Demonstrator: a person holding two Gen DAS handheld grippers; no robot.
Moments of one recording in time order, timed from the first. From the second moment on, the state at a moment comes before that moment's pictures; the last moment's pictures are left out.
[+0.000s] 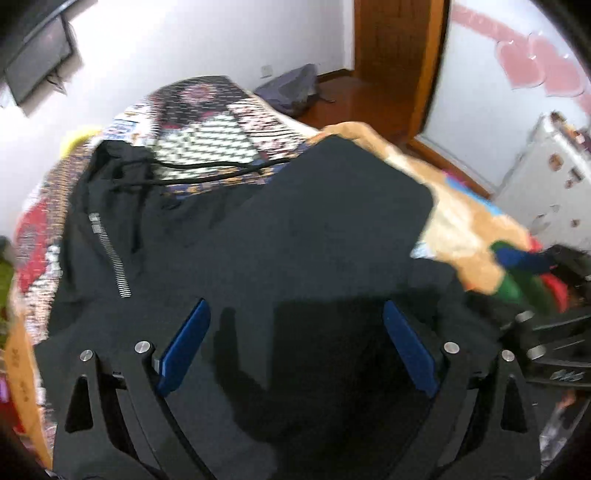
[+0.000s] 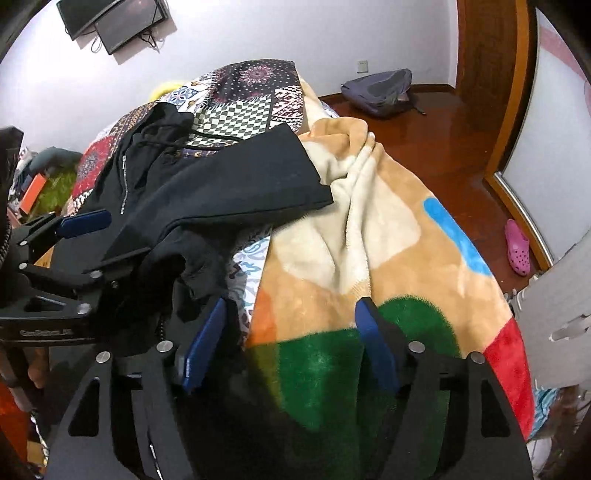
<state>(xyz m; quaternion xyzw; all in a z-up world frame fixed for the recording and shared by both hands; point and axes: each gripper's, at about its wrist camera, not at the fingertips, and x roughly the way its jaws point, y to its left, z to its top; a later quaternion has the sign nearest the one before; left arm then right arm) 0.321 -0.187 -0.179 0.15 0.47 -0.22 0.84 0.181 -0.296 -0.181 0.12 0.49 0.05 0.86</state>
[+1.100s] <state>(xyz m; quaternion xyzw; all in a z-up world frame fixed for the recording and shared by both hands) 0.280 0.031 -0.194 0.04 0.48 -0.03 0.87 0.201 -0.261 -0.131 0.06 0.46 0.07 0.88</state>
